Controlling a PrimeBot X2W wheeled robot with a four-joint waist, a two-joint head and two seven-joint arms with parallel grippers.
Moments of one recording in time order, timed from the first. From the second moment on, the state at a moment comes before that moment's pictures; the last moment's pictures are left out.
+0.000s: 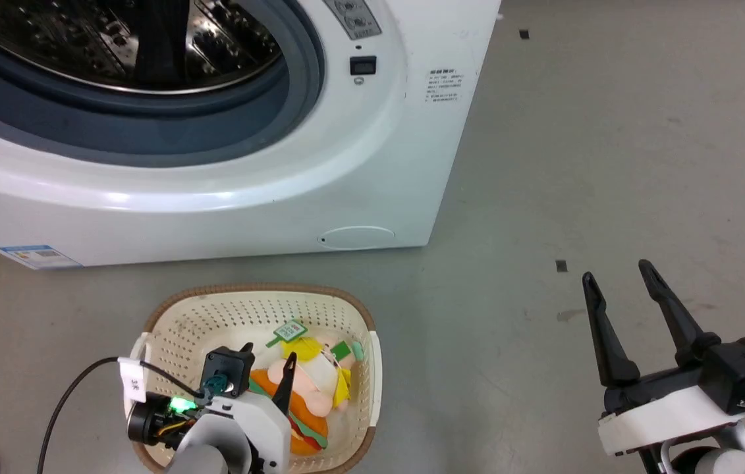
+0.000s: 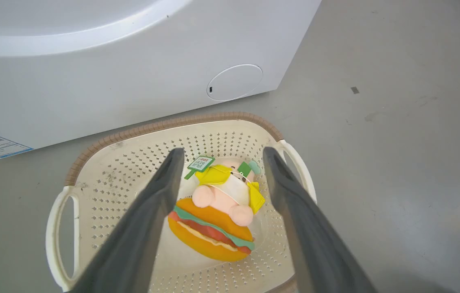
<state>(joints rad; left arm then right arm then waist) -0.27 0.10 -0.20 0.63 -0.09 -0.06 -0.12 -0.05 -0.05 0.01 -0.07 0.06 0.13 -0.13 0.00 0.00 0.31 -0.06</state>
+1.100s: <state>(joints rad) -0.59 0.22 -0.42 1.01 -0.12 -0.08 -0.17 -0.11 -0.05 0.04 -0.15 0.10 0.13 -0.20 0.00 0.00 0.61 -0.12</state>
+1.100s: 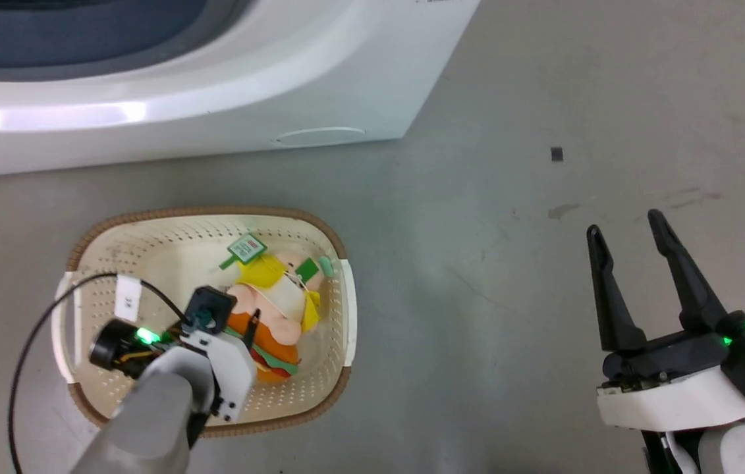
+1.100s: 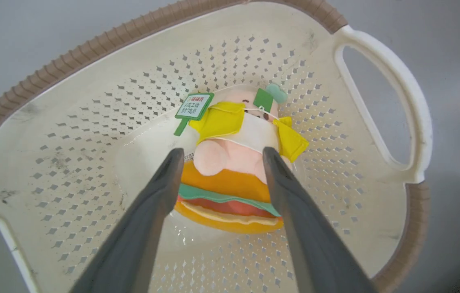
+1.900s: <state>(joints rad) -0.84 0.34 -0.61 1.27 -0.11 -0.10 -0.19 -0.14 -0.05 0.07 -0.21 0.19 0.13 -0.25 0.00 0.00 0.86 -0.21</state>
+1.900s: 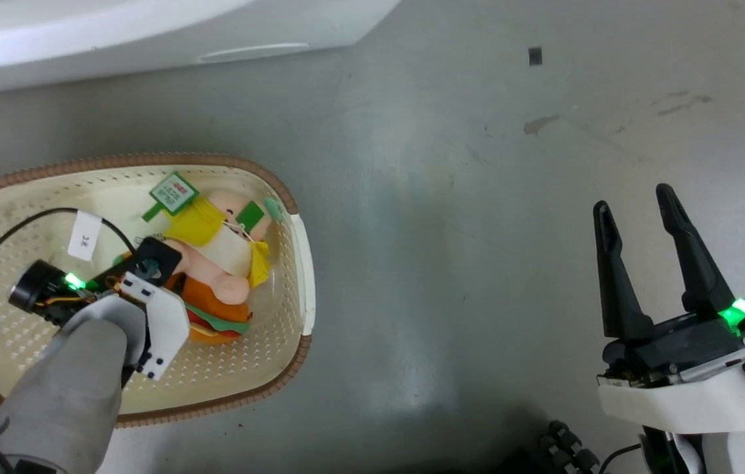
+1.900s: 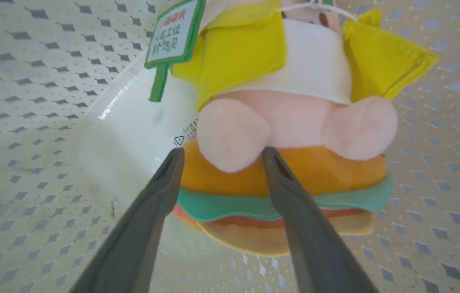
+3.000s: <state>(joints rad) -0.91 0.31 -0.68 1.29 -0.15 -0.12 -0.13 -0.15 -0.05 0.07 -0.26 0.18 0.13 -0.26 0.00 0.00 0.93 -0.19</state>
